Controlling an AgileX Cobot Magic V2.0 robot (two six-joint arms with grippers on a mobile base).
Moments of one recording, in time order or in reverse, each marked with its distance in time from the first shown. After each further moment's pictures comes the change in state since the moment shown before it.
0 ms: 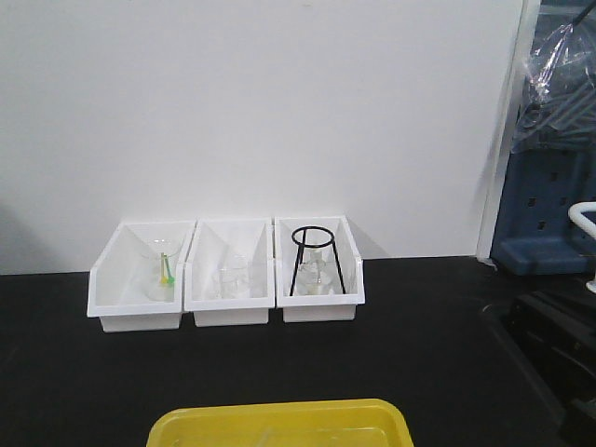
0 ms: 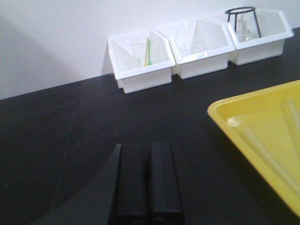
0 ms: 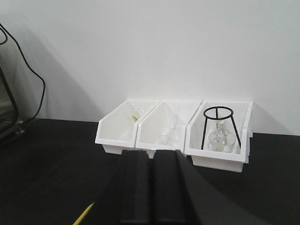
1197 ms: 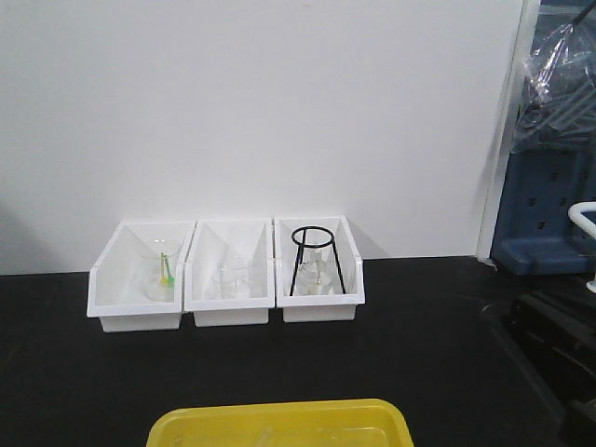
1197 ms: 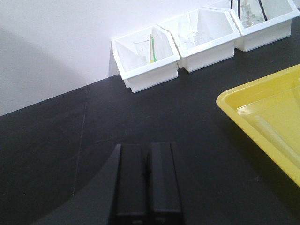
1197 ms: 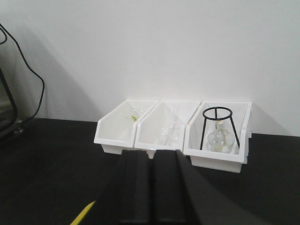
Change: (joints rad) left arm 0.006 0.000 0.000 0.000 0.003 0.099; right arm 0.000 0.000 0.000 0.000 0.007 -0.017
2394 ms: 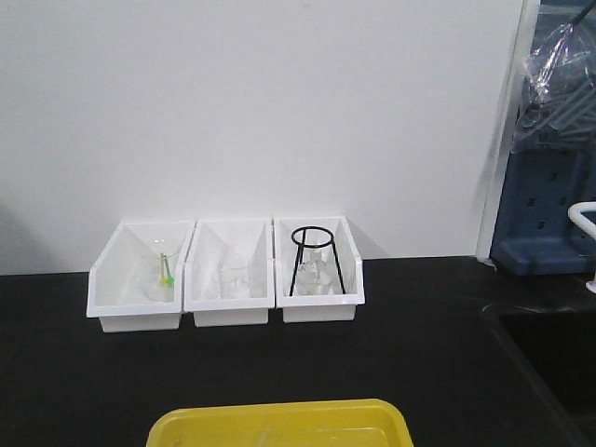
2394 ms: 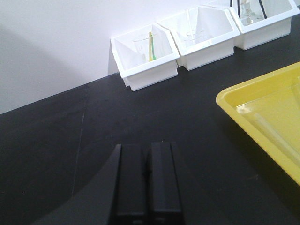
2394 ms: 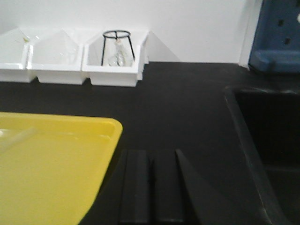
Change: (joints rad) left arm 0.000 0.000 0.000 0.000 0.007 0.000; right arm -0.051 -0.484 0.528 1.649 0.477 -1.800
